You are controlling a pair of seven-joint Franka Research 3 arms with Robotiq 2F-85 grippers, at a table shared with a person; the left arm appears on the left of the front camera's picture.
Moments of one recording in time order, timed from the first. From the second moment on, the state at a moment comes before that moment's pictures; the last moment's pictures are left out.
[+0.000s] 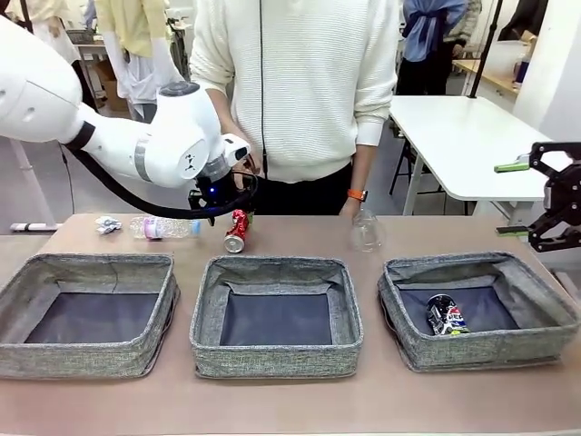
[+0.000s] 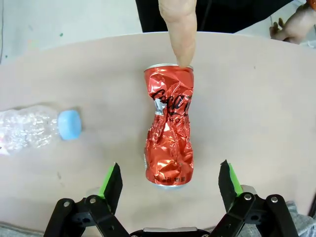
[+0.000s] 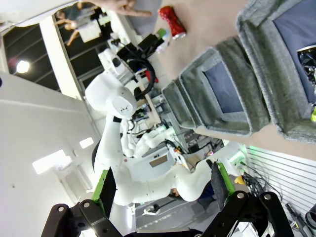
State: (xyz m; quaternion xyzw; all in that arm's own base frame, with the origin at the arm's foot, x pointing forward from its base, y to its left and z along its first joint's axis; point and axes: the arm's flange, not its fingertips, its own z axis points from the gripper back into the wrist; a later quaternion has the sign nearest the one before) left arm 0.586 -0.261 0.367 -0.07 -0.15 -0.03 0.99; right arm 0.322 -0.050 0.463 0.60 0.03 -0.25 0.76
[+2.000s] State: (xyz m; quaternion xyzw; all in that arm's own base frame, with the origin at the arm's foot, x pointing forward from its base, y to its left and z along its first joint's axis) left arm 0.602 -0.271 0.314 -0.06 -0.20 0.00 0.98; right arm 0.322 -0.050 0.463 0.60 0.03 -0.25 0.76
